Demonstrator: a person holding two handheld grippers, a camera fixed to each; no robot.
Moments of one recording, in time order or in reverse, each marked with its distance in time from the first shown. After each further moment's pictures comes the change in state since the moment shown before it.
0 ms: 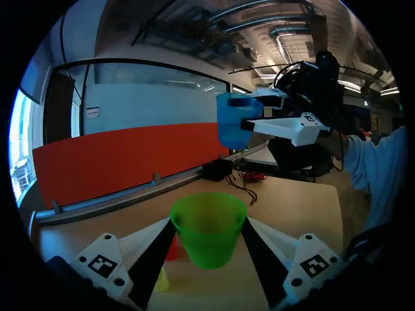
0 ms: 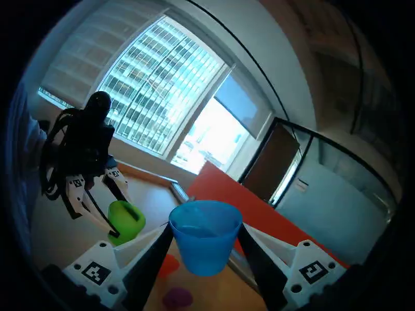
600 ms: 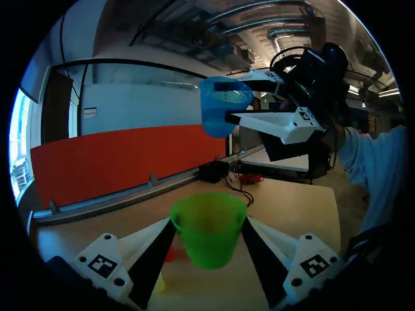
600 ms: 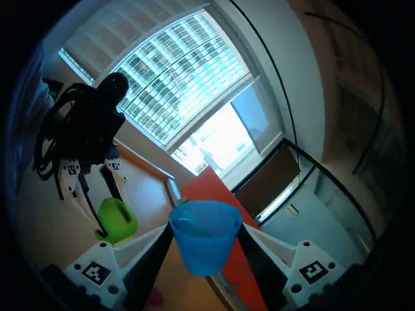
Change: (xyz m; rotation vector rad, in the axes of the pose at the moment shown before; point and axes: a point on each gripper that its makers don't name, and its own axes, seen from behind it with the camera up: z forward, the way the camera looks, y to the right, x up) left arm 0.003 0.008 0.003 -0.023 0.013 -0.007; right arm 0.022 0.007 0.021 -0.002 -0.006 -0.252
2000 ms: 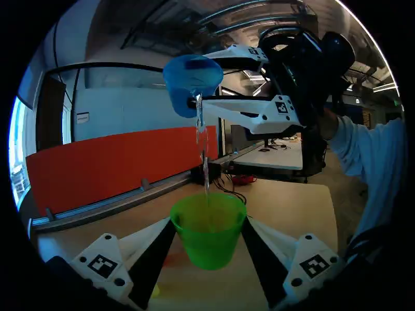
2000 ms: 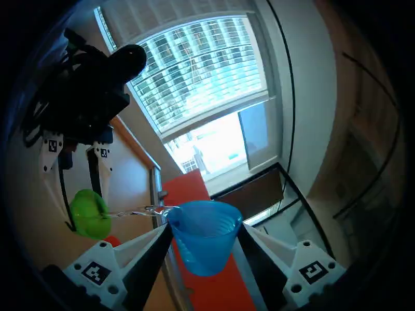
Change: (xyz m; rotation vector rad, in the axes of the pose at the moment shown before) left arm 0.011 0.020 0.005 -0.044 0.008 0.035; right arm 0.020 0.034 0.018 -0.068 -0.009 -0.304
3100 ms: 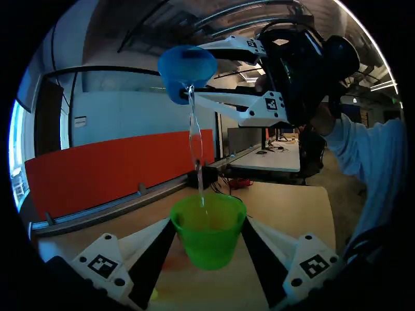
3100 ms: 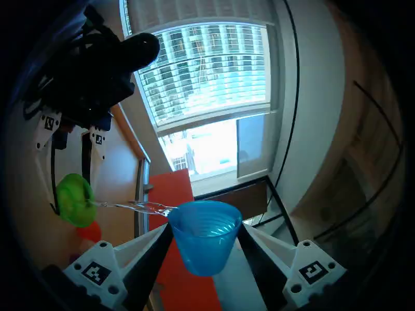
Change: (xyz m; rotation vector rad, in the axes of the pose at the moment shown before) left arm 0.011 0.009 0.003 -0.015 0.019 0.014; right arm 0.005 0.029 -0.005 -0.063 0.002 -0.176
